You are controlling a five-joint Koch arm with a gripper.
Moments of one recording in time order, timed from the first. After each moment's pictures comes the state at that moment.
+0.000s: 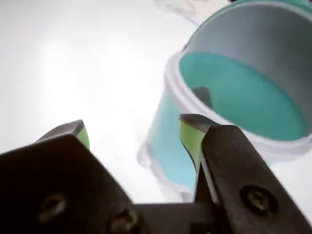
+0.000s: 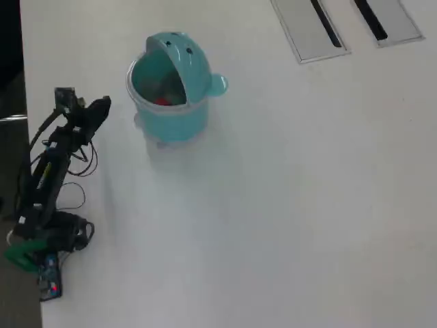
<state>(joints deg) -58.2 116.7 109.1 27.4 -106.6</state>
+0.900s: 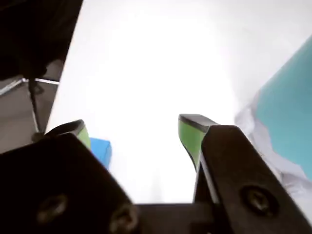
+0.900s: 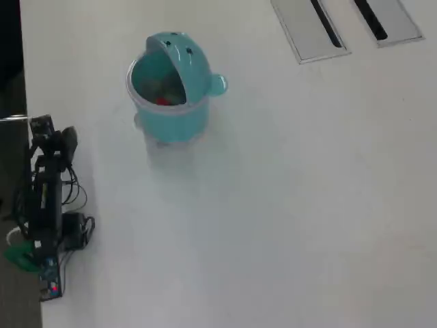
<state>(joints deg) -82.8 128.4 134.0 24.1 -100.5</state>
